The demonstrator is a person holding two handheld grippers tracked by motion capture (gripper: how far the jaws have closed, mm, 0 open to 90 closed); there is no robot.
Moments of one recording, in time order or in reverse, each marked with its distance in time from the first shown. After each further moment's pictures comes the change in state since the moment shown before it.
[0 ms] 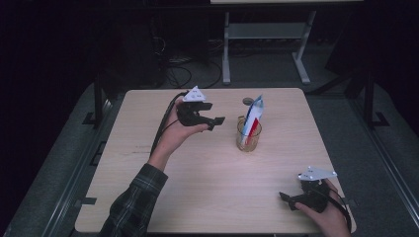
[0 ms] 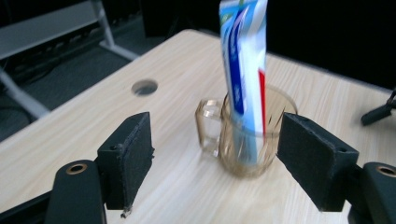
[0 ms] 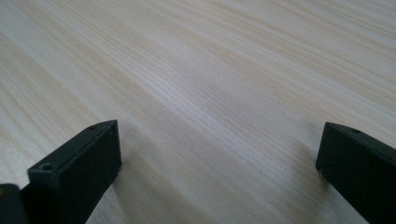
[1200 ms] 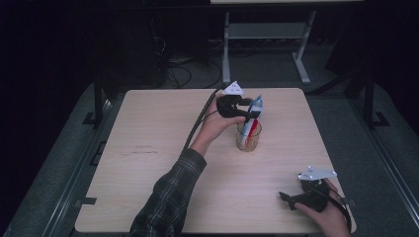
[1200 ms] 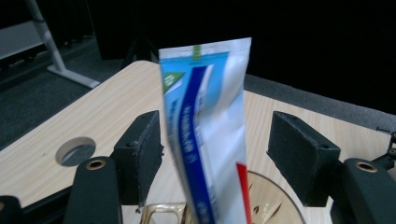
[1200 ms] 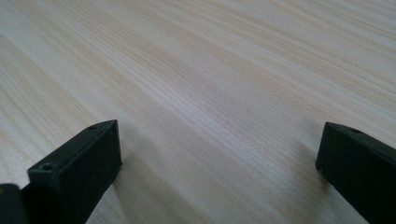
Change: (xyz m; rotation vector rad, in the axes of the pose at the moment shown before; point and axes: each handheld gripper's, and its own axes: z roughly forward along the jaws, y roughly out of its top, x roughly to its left) left arm -0.015 0.040 0.113 -0.081 -0.166 0.031; right arm 0.000 0.001 0.000 -0.002 0.000 -0.004
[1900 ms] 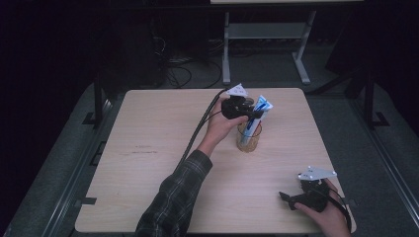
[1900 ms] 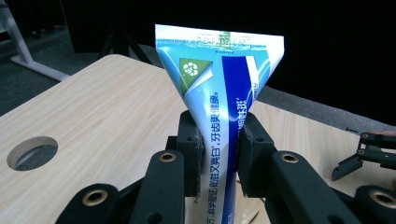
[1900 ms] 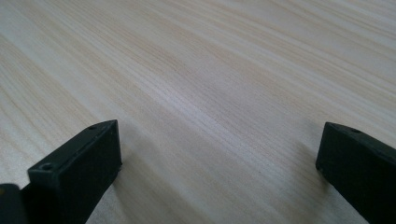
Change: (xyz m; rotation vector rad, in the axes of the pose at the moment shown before) left arm -0.005 -0.003 0.016 0.002 -0.104 -0.048; right arm 0.000 0.000 0.000 0.000 0.002 0.001
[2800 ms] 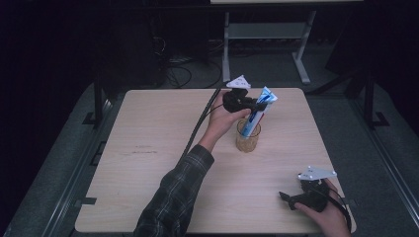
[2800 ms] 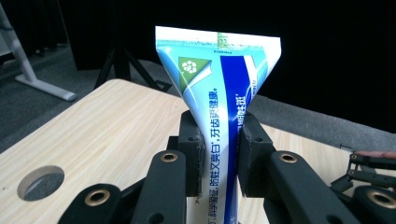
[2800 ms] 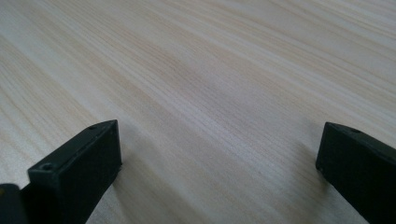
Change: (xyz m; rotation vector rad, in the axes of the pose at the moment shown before) left arm -0.005 0.024 -0.008 -0.038 0.000 0.027; right arm 0.000 0.000 0.000 0.000 -0.002 0.001
